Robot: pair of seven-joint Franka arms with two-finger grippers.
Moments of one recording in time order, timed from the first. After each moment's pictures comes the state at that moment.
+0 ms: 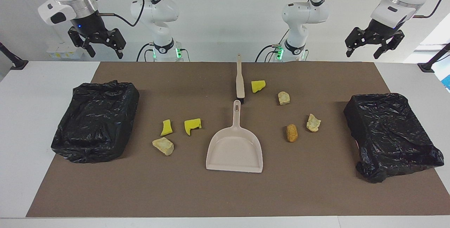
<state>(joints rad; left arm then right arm) -0.04 -0.05 0.00 -1.50 -0.01 1.43 0.10 -0.06 -0.05 0.01 -1.52 -0.01 1.47 0.03</state>
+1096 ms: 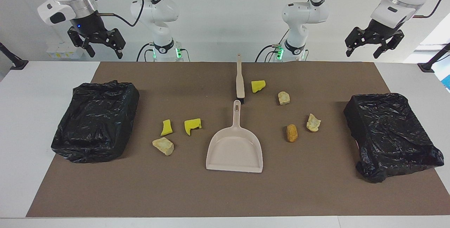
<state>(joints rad) -0.05 -0.07 -0.02 -1.52 -0.01 1.42 0.10 -0.06 -0.05 0.01 -1.52 -0.01 1.47 0.03</state>
